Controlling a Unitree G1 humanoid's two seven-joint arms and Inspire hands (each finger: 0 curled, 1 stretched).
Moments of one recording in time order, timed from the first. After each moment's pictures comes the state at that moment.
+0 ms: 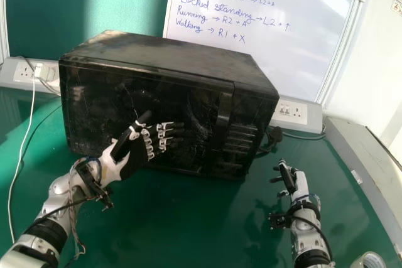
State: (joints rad) left arm -0.89 0.20 0.22 0.96 -0.32 -0.29 -0.84; right arm -1.04 -0.48 -0.09 1.34 -0.21 -0.16 -0.07
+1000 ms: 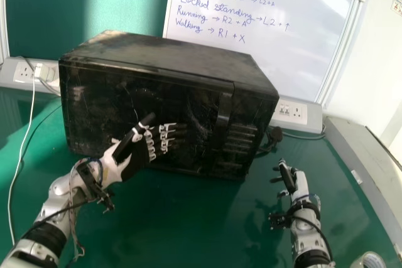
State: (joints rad) left arm -0.82 0.19 0.18 0.80 -0.29 -0.22 -0.78; right arm -1.04 -0.48 -0.09 1.34 -0.21 -0.16 -0.07
